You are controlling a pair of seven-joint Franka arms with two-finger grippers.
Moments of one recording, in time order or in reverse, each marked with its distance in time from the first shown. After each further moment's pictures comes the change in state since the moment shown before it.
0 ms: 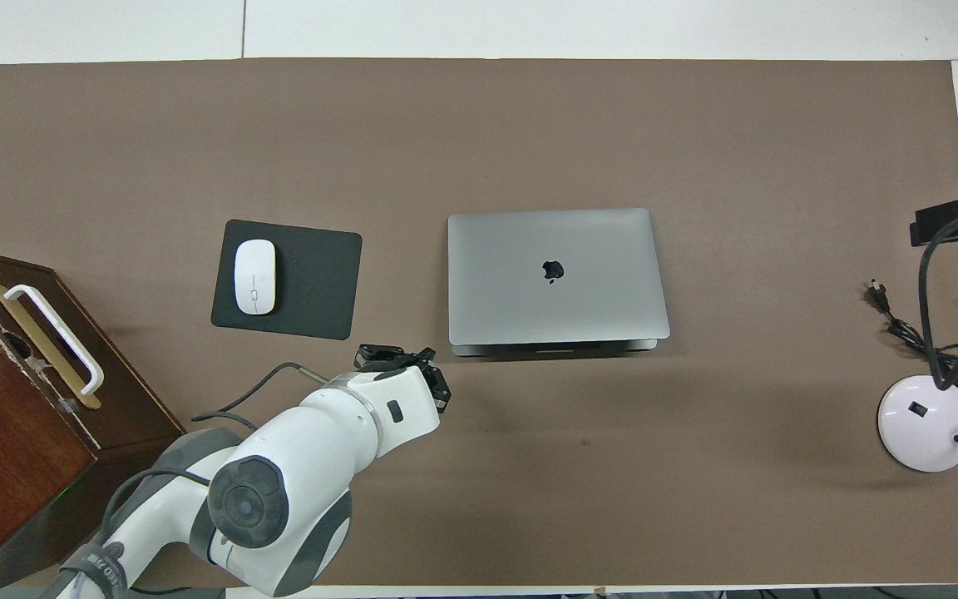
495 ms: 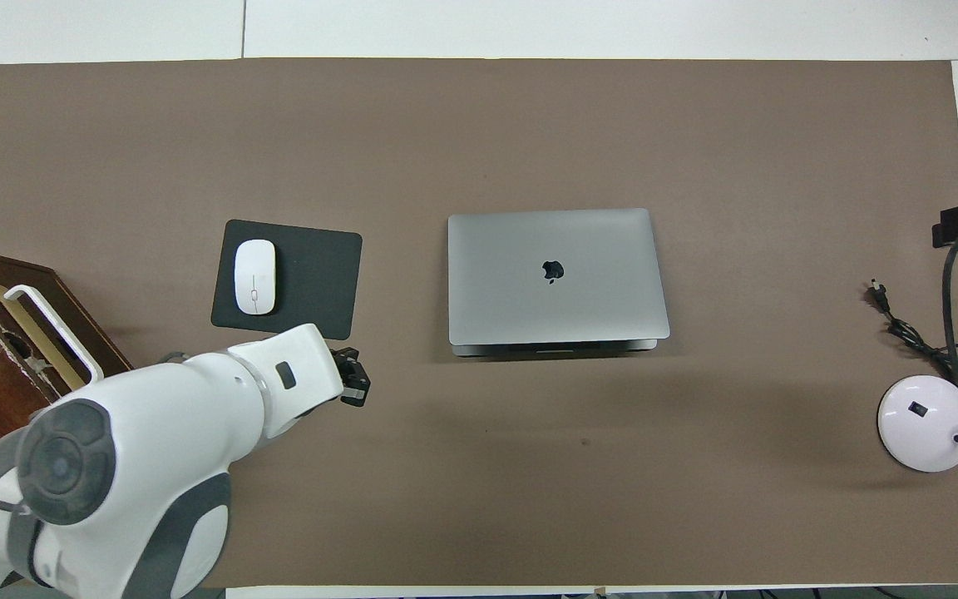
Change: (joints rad) left arm 0.171 -0.178 0.003 0.159 0.000 -0.508 0.008; right arm -0.022 0.000 0.007 -0.010 0.008 0.000 -0.001
